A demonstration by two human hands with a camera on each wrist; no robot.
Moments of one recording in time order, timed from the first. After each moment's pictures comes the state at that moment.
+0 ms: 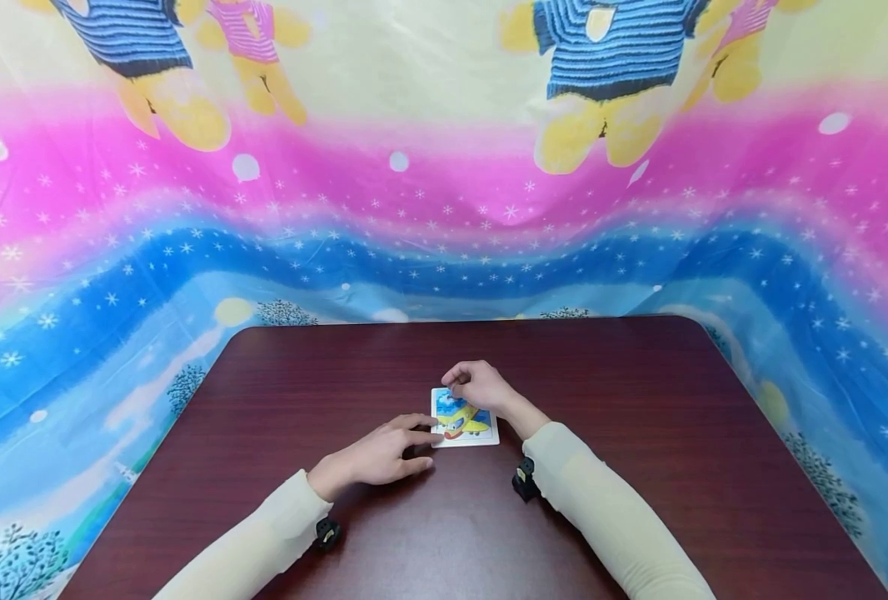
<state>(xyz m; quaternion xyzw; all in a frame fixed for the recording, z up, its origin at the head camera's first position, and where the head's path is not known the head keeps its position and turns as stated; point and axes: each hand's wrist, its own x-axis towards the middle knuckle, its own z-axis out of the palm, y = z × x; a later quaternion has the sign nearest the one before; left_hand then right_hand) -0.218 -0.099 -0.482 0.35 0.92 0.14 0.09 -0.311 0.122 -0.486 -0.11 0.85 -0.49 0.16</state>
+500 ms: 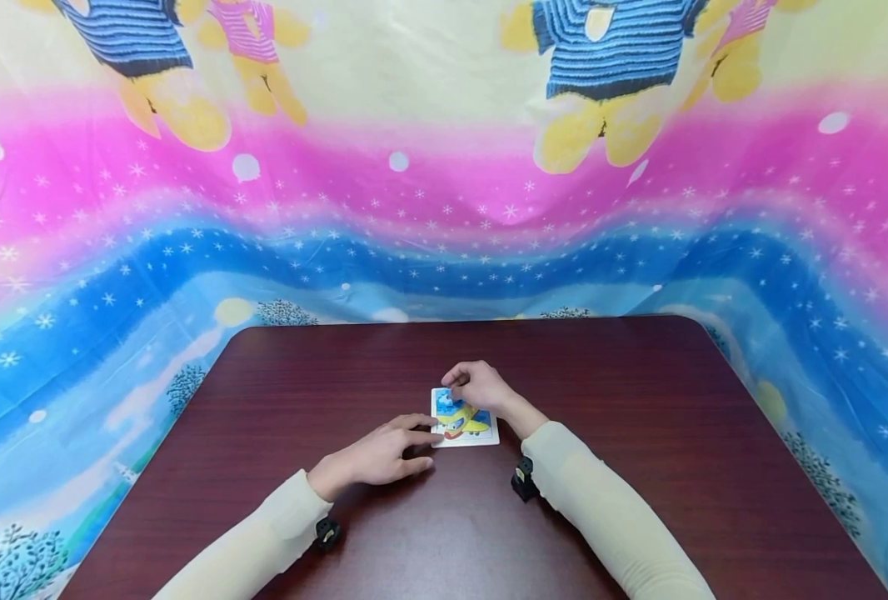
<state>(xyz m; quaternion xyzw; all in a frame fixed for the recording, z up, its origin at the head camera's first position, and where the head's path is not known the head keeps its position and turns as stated) -0.218 -0.099 -0.482 0.35 0.92 0.14 0.10 -0.313 0.121 -0.490 -0.11 0.86 -0.48 0.16</state>
